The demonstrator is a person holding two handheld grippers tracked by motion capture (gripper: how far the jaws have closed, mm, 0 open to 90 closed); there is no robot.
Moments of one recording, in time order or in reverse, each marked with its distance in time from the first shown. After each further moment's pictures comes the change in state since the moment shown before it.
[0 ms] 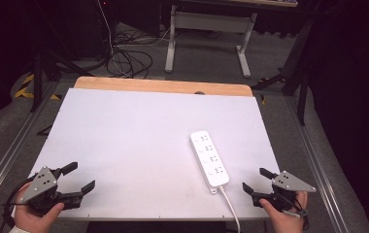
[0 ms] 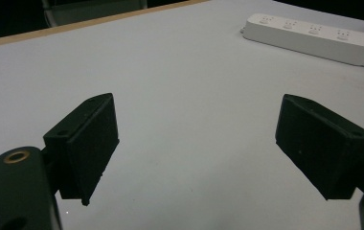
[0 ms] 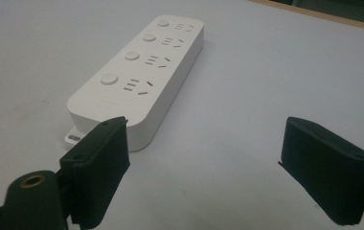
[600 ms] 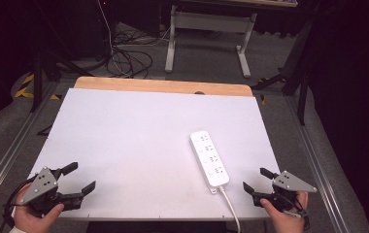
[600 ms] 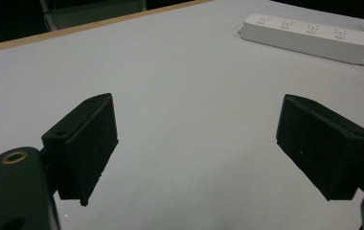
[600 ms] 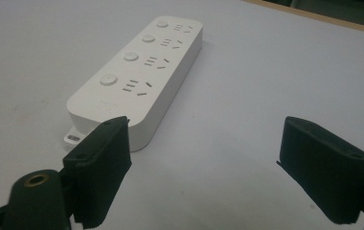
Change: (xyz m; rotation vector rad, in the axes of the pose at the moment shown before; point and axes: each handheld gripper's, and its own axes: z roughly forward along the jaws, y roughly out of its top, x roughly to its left) left arm -0.002 0.001 0.000 -0.003 -0.002 0.018; right arm 0.000 0.002 -0.002 0.000 -0.005 -0.008
